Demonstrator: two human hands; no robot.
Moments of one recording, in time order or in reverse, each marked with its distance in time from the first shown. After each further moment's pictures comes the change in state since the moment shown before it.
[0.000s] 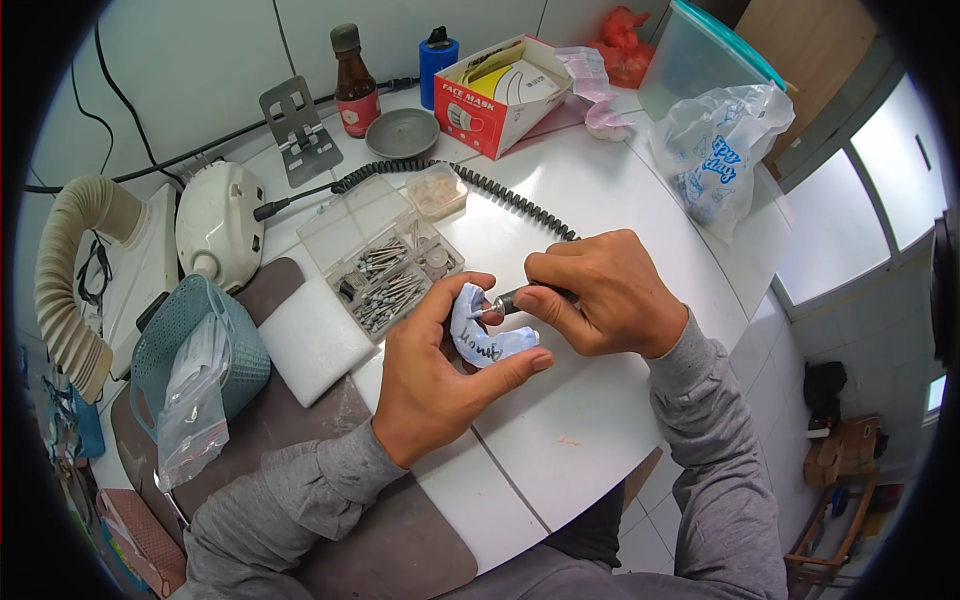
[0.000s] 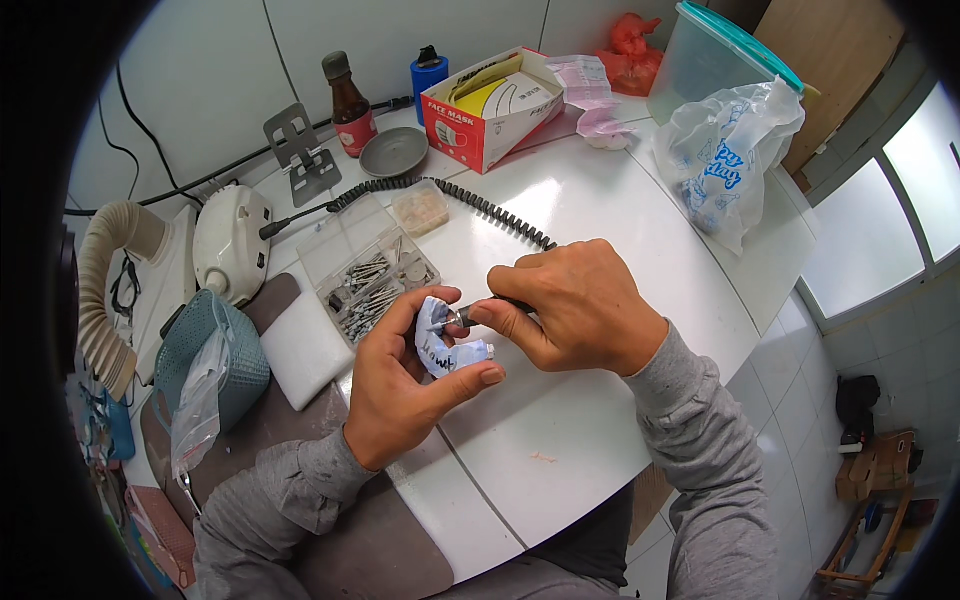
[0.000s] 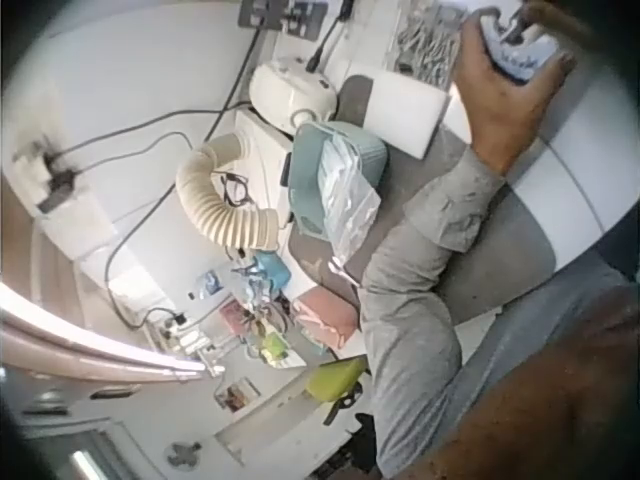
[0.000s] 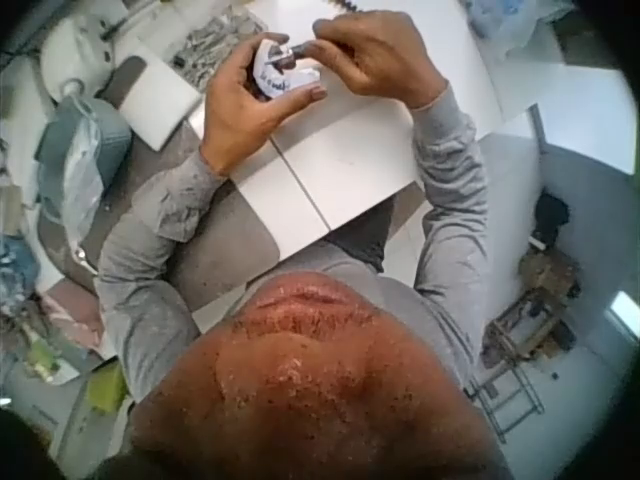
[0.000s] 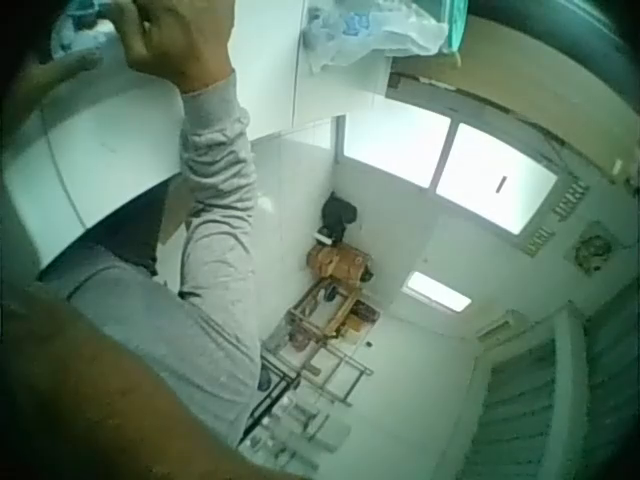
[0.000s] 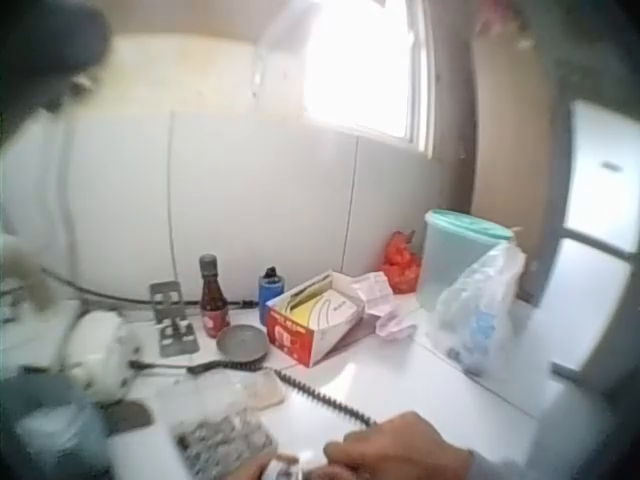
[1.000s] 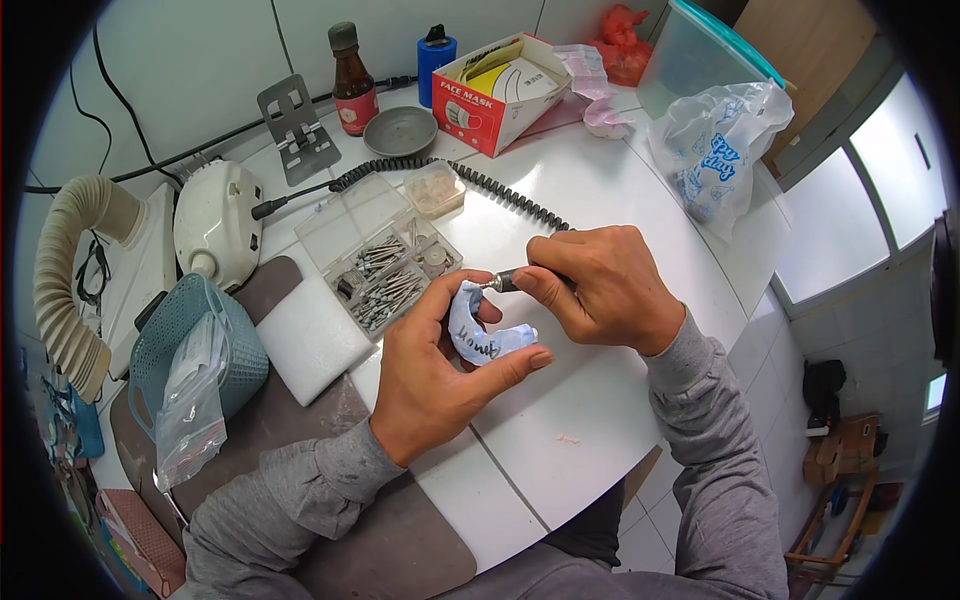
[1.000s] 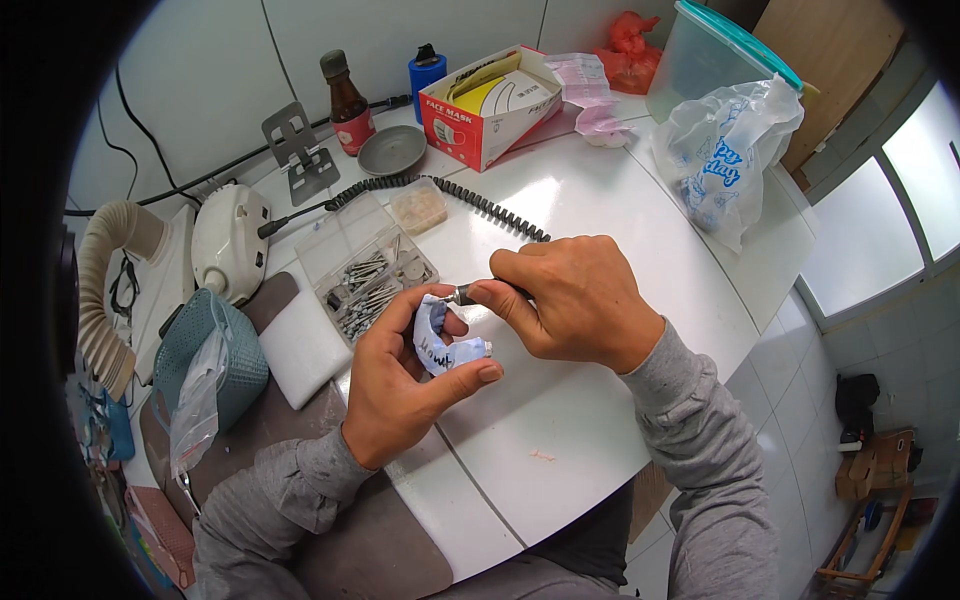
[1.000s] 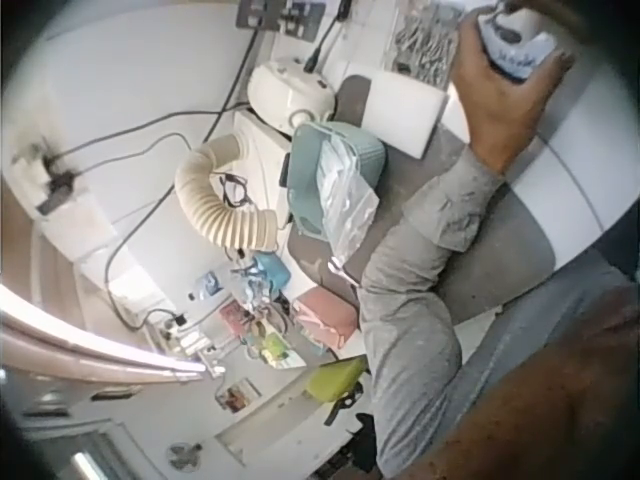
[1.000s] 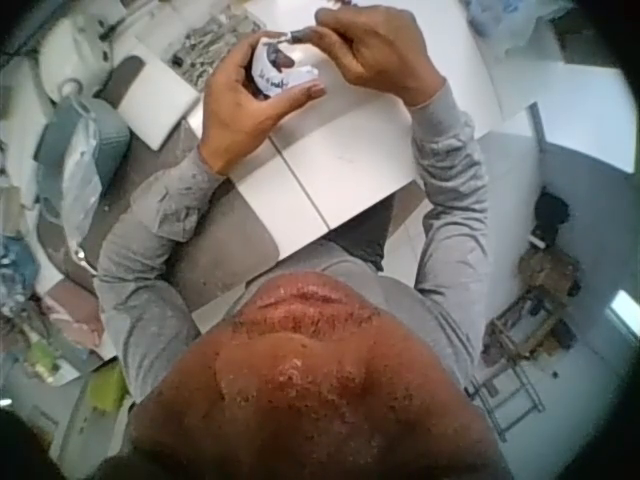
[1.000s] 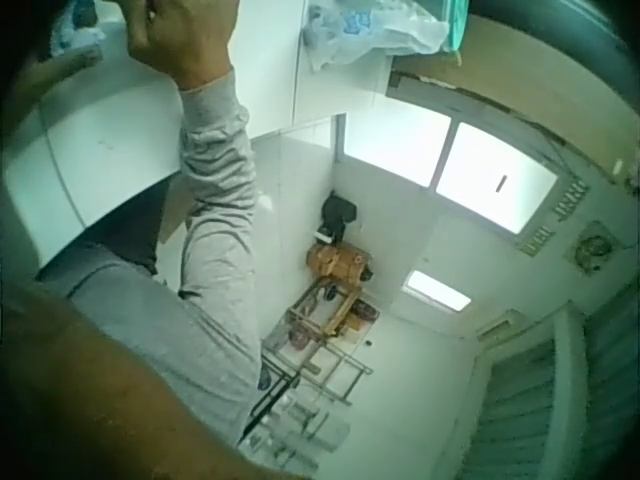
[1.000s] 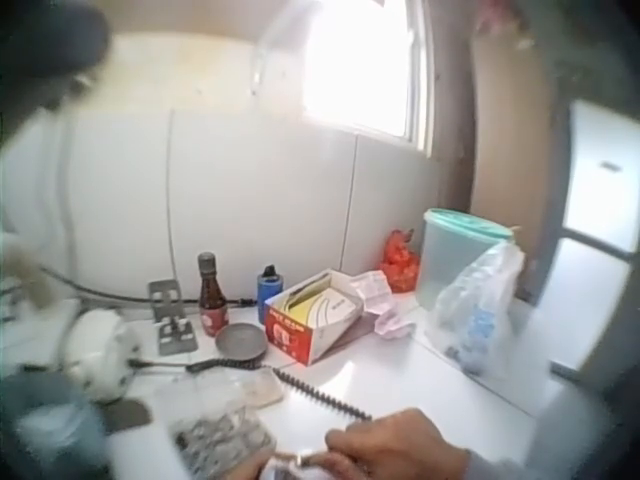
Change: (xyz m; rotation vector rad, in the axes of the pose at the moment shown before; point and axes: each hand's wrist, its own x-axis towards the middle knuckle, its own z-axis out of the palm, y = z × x) left_hand -0.001 -0.001 0.000 0.022 0.001 0.002; right_hand 0.000 0.001 0.006 -0.042 0.087 0.045
